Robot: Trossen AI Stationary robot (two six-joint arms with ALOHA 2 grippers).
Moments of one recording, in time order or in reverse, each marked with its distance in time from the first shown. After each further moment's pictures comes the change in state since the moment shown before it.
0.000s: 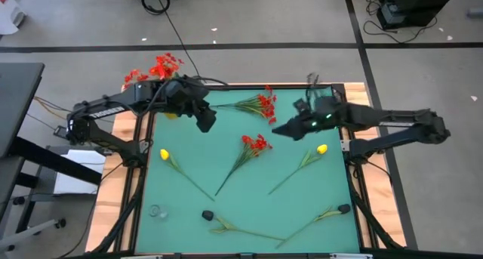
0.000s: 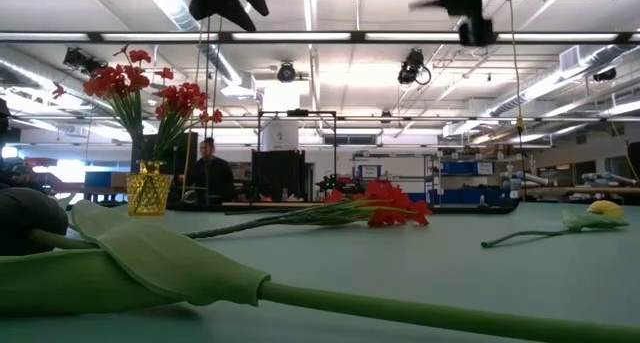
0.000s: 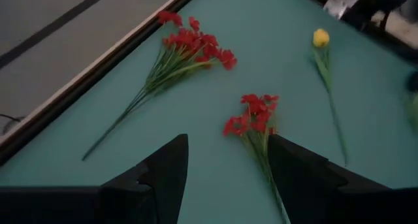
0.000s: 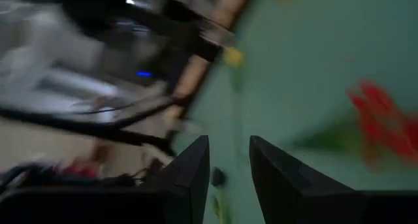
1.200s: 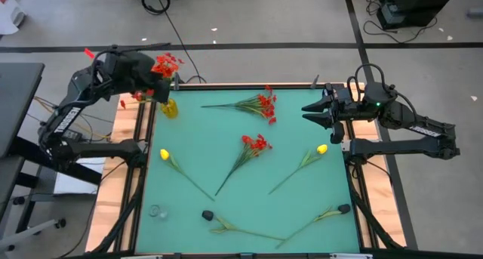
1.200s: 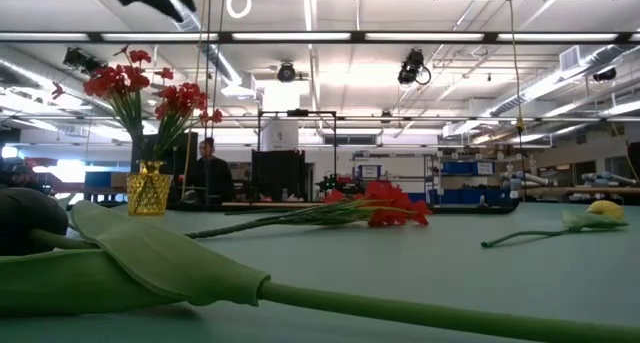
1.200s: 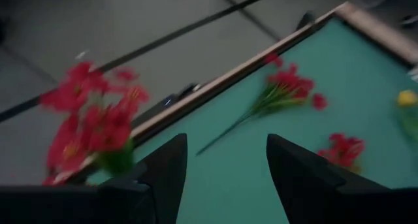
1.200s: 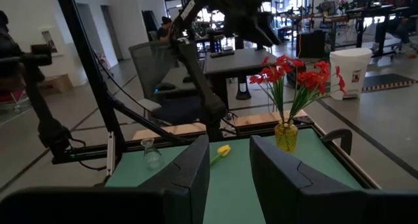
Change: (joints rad) left arm 0.459 -0.311 -0.009 -0.125 0.082 0.201; right arm -0.152 -0.340 0.000 0.020 -0.142 -0.924
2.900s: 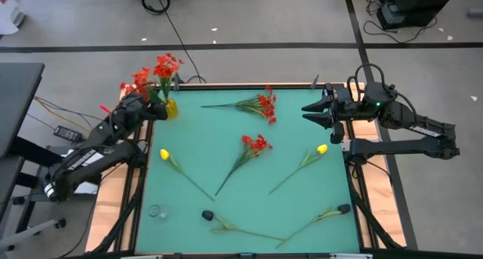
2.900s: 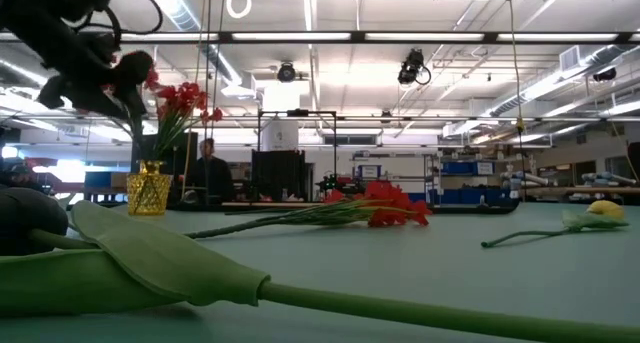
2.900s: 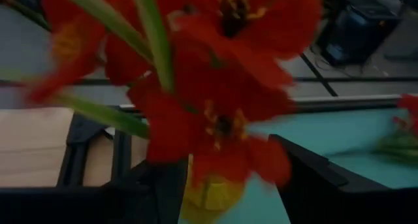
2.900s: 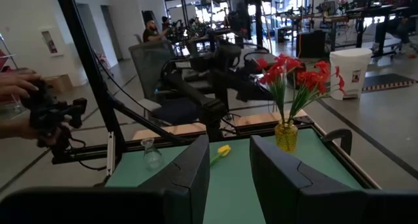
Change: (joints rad) left arm 0.102 -0.664 -1.057 0.527 -0.324 -0.243; right arm 0.000 0.000 0.000 0.000 0.000 0.000
